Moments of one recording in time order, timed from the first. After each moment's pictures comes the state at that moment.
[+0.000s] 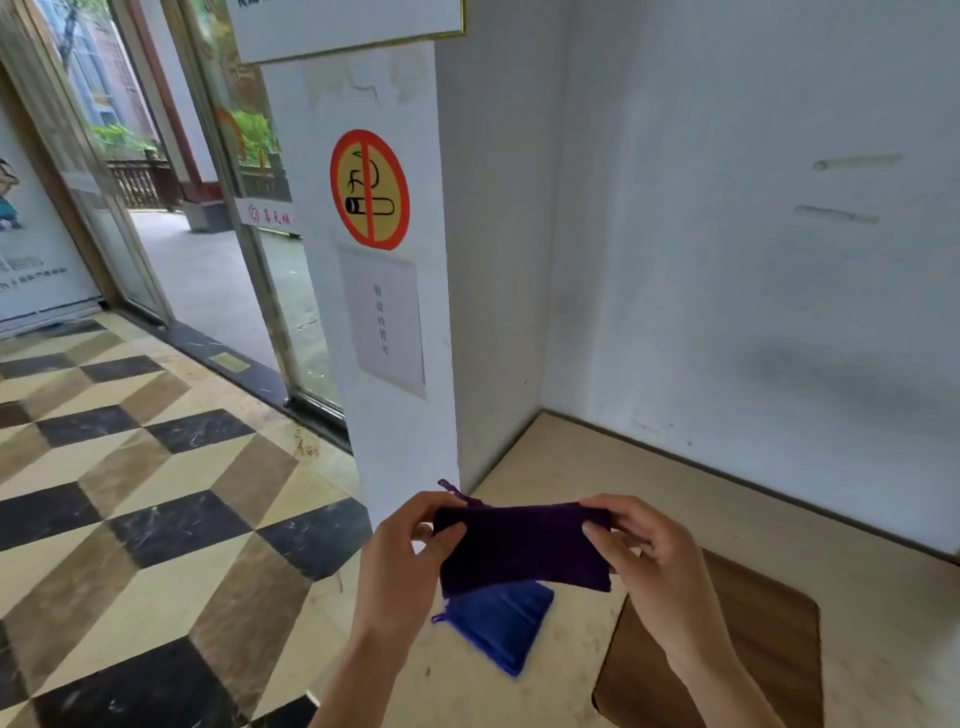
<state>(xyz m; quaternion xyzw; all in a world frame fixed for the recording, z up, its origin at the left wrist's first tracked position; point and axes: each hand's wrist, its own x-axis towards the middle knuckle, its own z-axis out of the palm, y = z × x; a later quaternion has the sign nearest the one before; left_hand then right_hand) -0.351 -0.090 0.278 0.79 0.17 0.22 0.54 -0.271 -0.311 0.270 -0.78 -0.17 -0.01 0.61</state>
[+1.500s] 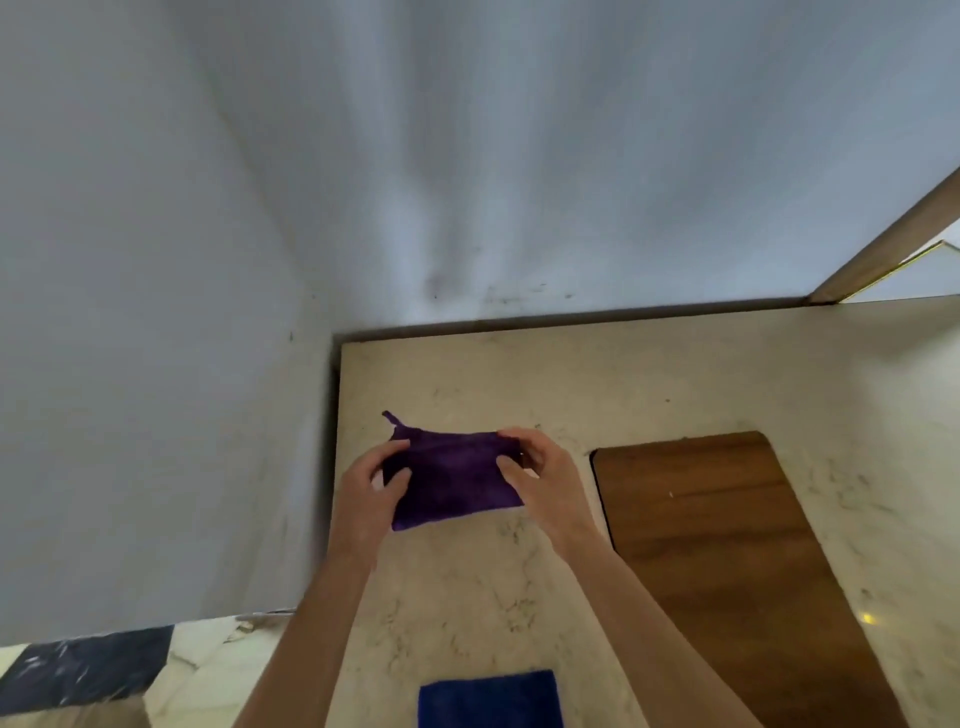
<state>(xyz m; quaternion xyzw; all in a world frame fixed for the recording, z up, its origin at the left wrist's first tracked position) 0.122 -0.026 0.024 0.78 0.10 -0.17 0.60 0.066 -0.229 0.029 -0.75 0.25 0.01 0.62</state>
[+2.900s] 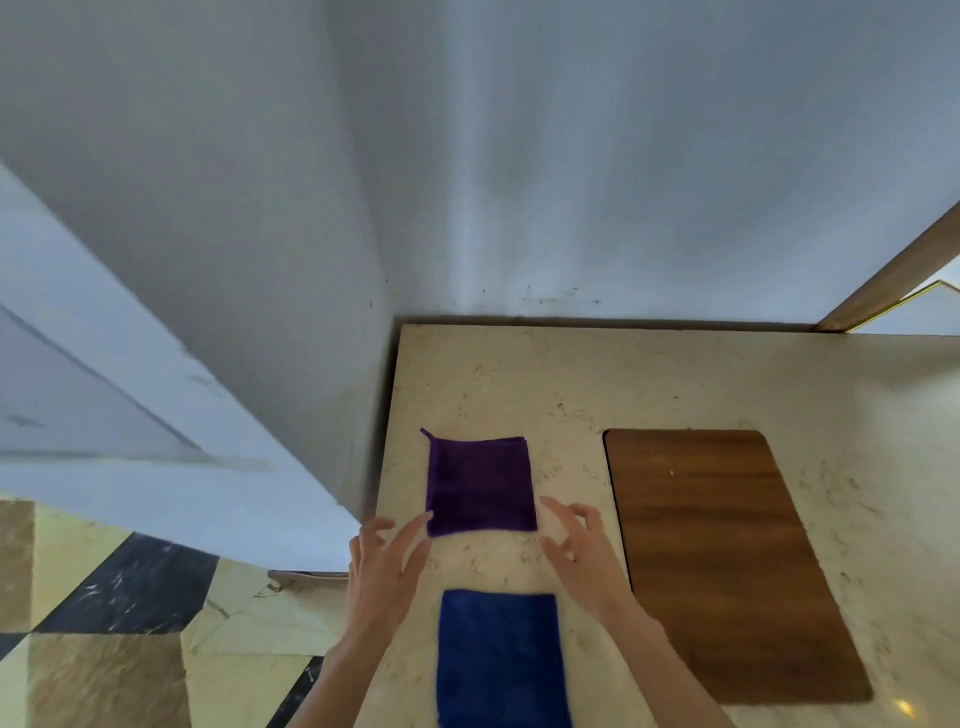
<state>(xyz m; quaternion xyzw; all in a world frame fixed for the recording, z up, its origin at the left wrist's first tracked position) -0.035 0.044 -0.024 0.93 0.01 -0.13 0.34 -0.074 -0.226 -0.012 -0.90 0.14 0.13 0.40</state>
